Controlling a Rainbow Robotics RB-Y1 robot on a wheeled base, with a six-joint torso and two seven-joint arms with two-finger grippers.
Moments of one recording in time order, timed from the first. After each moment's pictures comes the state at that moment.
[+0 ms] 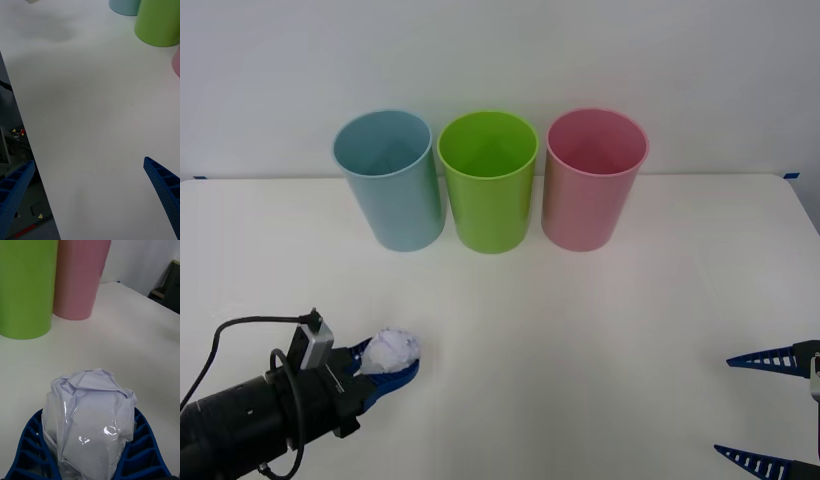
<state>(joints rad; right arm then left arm) 0.38 -0.54 -0.49 -2.06 1.61 -1.50 -0.21 0.12 1.15 -0.67 -1.96 -0.08 -0.25 -0.64</state>
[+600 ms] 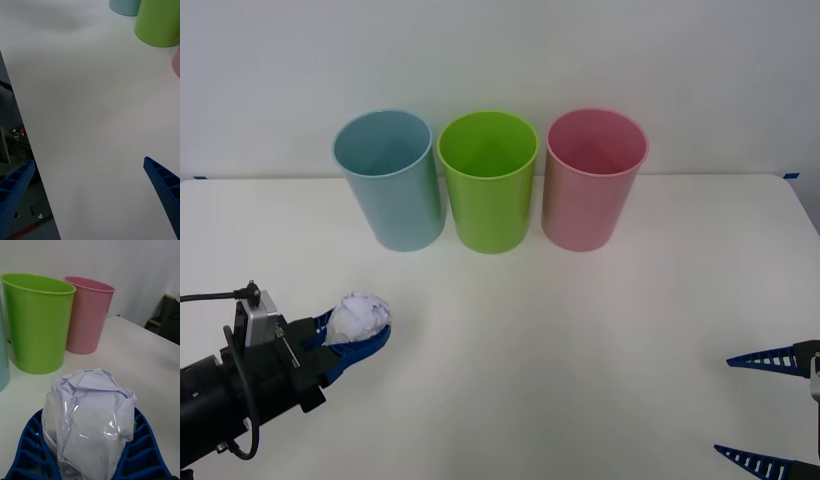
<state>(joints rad) 0.38 -0.54 -0.49 -2.06 1.61 -1.50 -0.21 0.30 1.04 -0.32 -1.96 -0.39 -0.46 -0.35</state>
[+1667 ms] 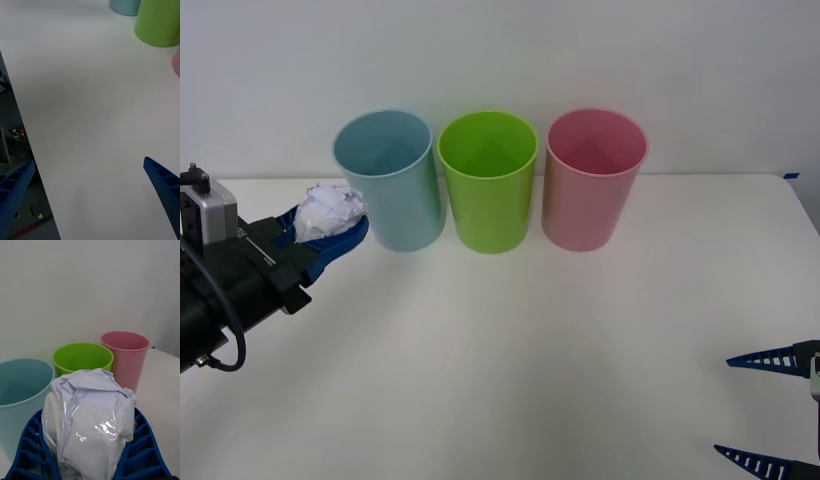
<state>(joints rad) 0.38 -0.54 -0.49 -2.06 1.61 -1.50 -0.21 0.28 1.14 -0.14 -2.25 -0.31 -0.09 -0.33</state>
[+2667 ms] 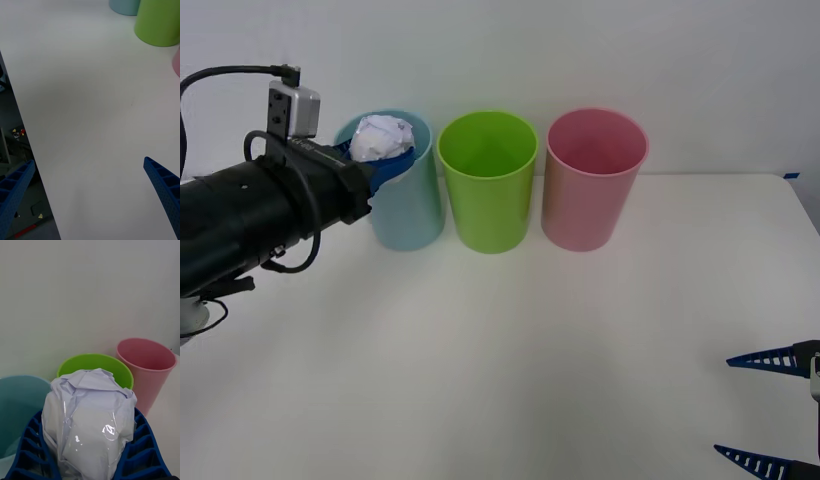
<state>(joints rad) 0.38 -0.54 -0.49 -2.06 1.61 -1.50 -0.21 -0.43 1.28 -0.62 -2.16 -0.01 0.28 -0.29</state>
